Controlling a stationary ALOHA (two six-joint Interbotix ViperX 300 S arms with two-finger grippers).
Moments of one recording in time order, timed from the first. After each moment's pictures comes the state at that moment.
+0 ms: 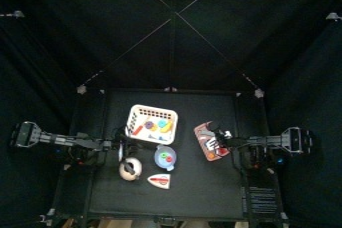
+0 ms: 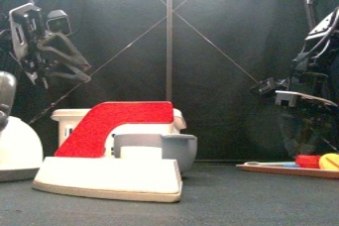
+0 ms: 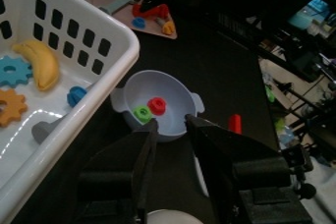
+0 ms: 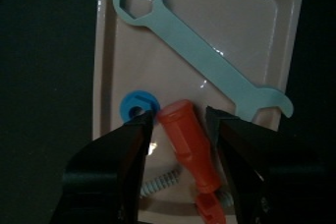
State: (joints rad) left arm 0.01 -0.61 1.25 -0.14 -0.35 -0.32; right arm -0.19 -0.34 1.04 -0.52 0.59 1.24
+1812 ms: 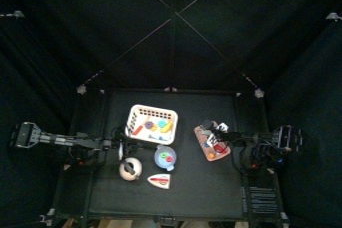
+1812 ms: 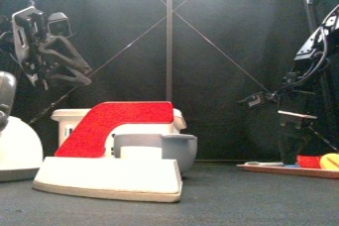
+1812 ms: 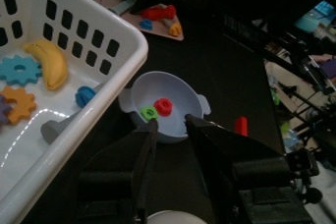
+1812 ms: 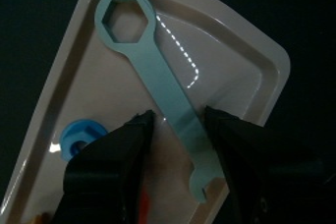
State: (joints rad) left arm 0.04 -0.61 1.26 -0.14 -0.35 -0.32; right arm -0.39 -0.19 1.04 -0.57 0.45 0.80
